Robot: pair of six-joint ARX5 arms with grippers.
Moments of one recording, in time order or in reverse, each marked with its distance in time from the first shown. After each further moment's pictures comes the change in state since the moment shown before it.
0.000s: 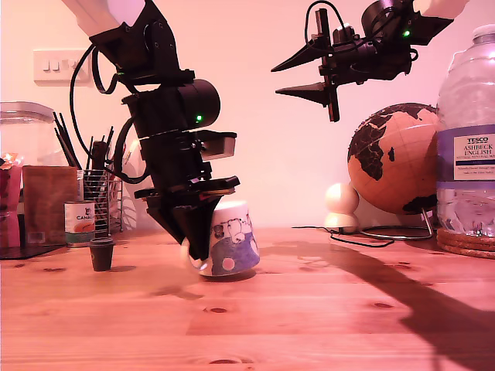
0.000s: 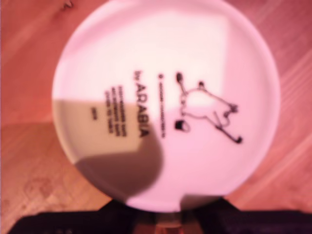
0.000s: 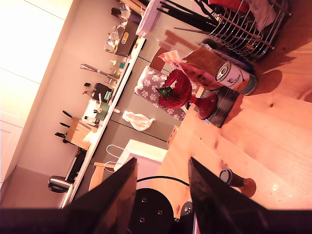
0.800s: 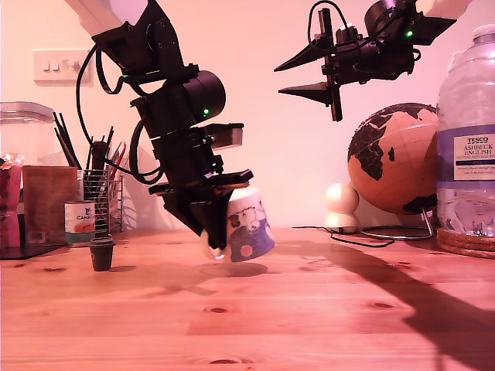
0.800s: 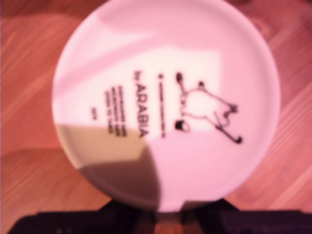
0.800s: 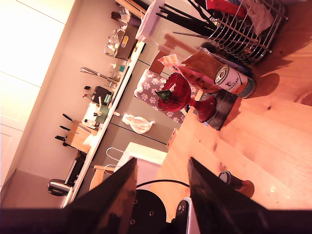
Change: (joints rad) left arm -0.001 0.000 0.000 0.127 0.011 -0.020; right arm -0.013 0.000 0.000 0.007 0.000 0.012
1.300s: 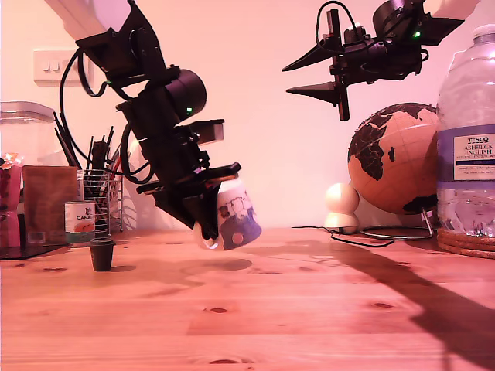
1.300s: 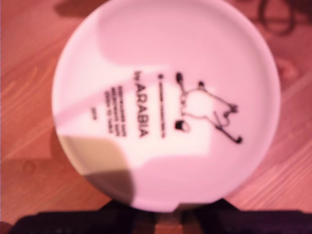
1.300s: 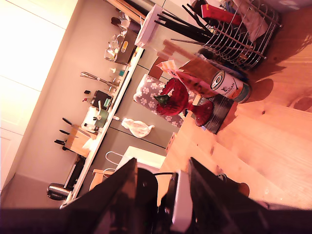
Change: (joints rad) left arm 0.047 0.000 0.000 0.083 0.045 -0.060; right arm -0.021 0.000 0.000 0.016 -0.009 0.006
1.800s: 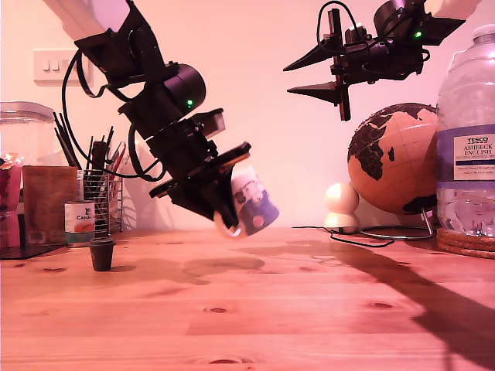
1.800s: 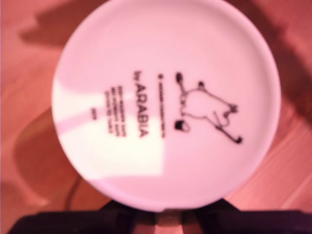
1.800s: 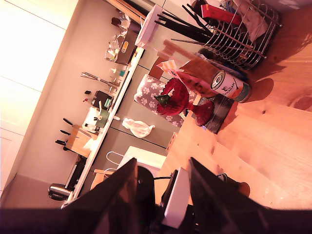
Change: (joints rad) left arm 0.016 0.000 0.000 0.077 0.130 -0.113; right arm -0.006 0.000 0.000 0.000 -0.006 0.004
